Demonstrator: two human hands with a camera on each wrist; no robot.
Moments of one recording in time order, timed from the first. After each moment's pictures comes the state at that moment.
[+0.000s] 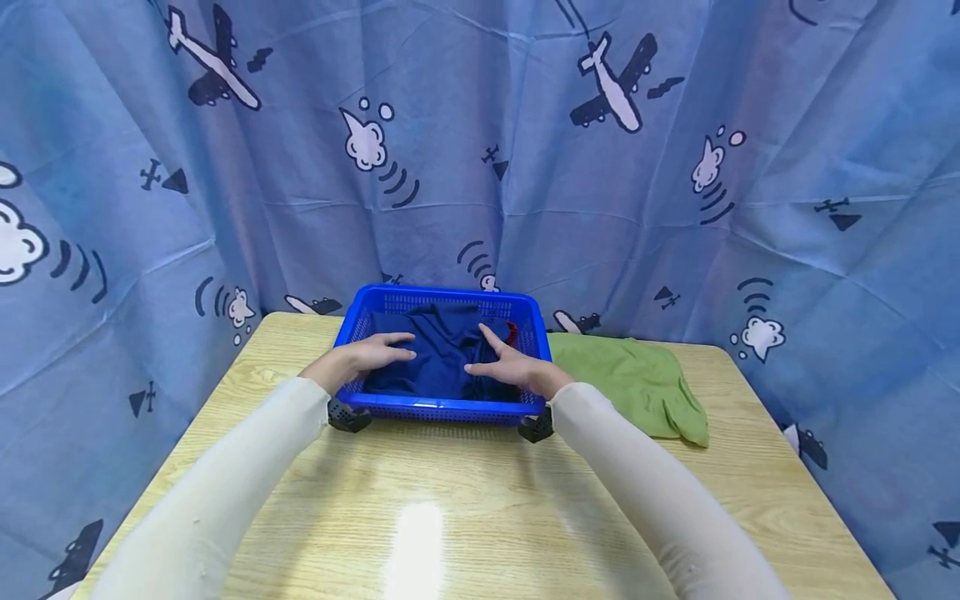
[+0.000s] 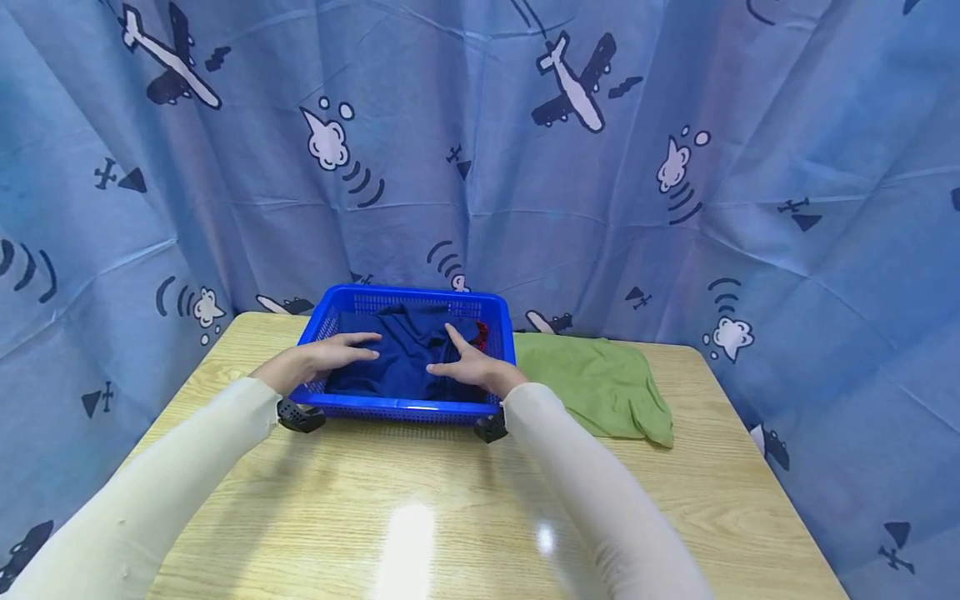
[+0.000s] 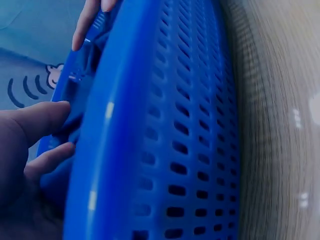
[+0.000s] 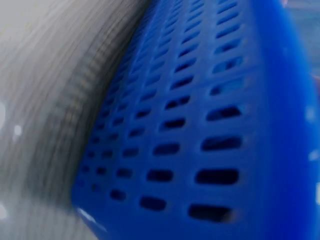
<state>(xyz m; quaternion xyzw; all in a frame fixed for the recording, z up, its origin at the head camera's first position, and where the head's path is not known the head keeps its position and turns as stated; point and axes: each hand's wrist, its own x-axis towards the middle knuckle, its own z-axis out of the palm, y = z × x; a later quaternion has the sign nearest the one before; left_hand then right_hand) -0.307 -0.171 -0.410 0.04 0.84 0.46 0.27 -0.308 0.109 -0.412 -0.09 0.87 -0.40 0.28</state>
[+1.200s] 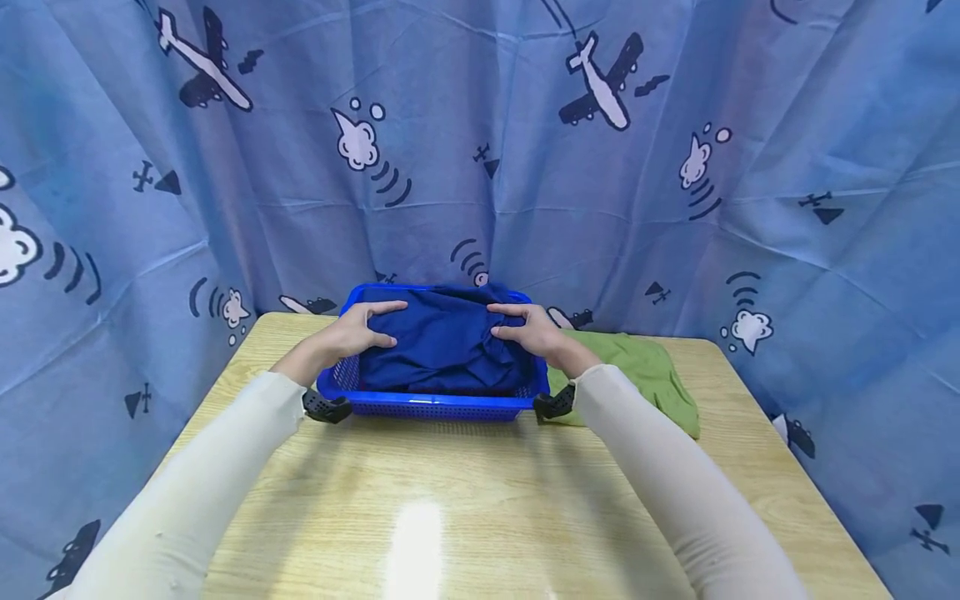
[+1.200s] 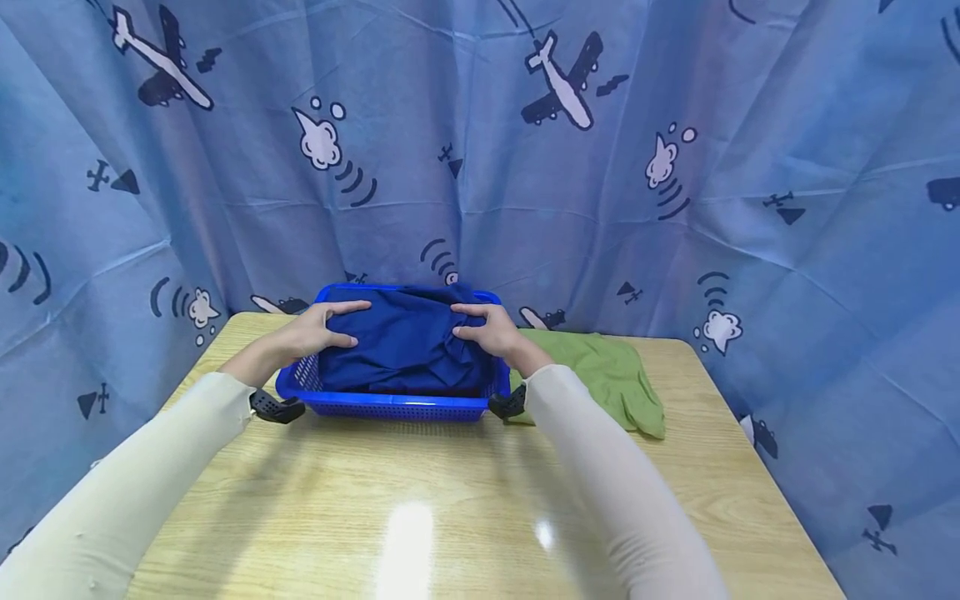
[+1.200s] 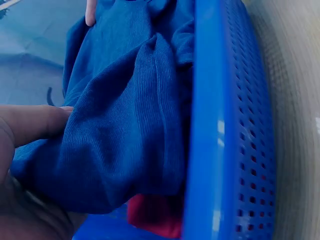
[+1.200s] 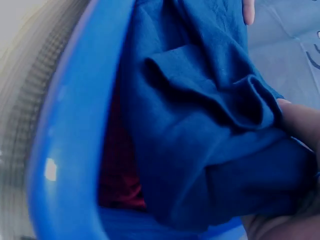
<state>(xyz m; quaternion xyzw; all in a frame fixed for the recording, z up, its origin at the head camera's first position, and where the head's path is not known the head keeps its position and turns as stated) -0.299 -0.183 -0.374 0.14 0.86 0.48 0.13 -0.309 0.144 -0.365 -0.10 0.86 -0.48 0.15</state>
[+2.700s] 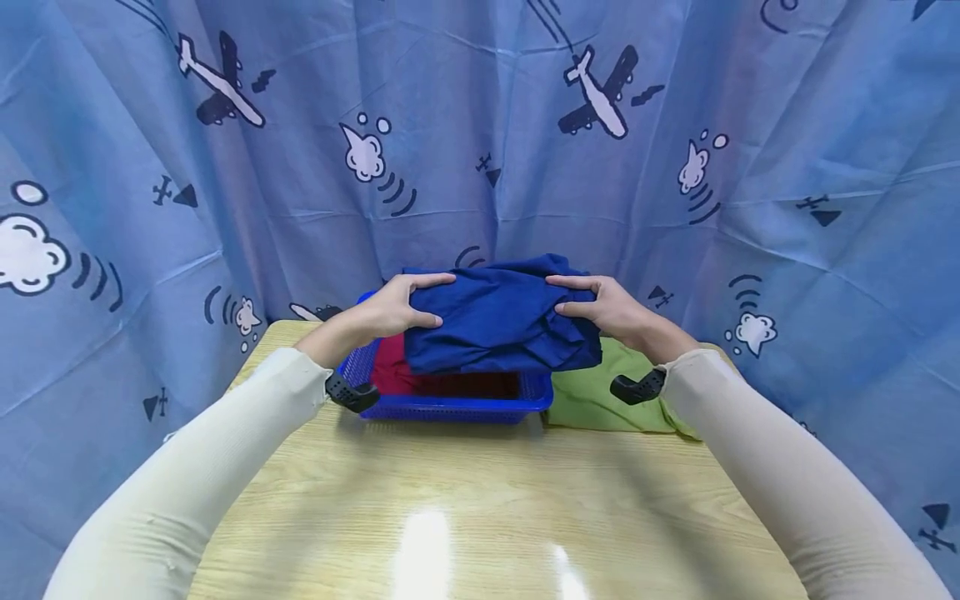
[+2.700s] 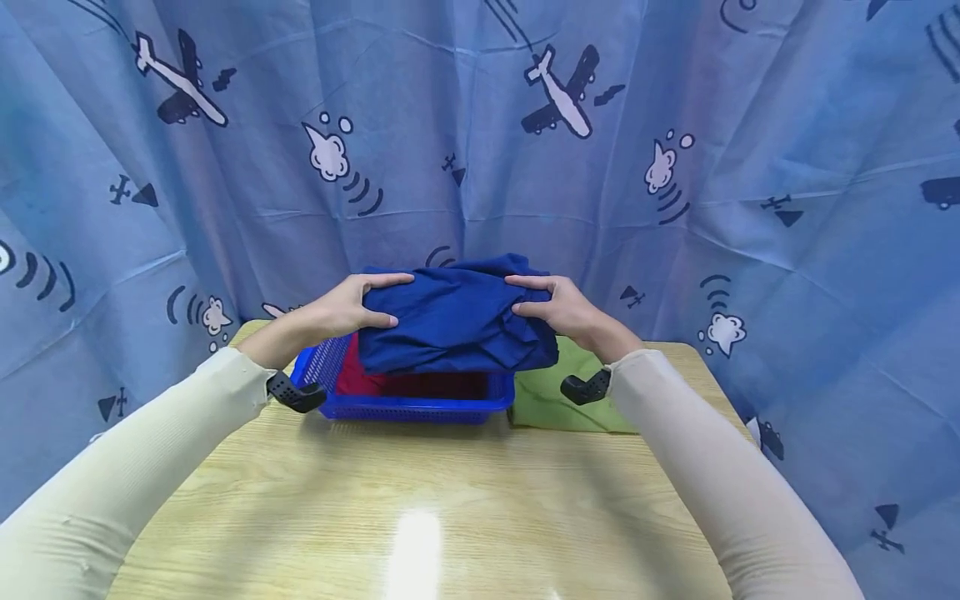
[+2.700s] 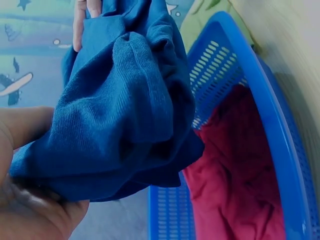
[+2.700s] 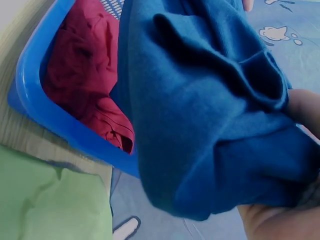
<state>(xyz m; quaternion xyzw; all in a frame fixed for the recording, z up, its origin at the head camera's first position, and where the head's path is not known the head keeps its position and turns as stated) -0.276 -0.128 -0.294 0.23 0.86 0.45 0.09 -0.283 0.221 -0.288 -0.14 0.85 -0.49 0.14</state>
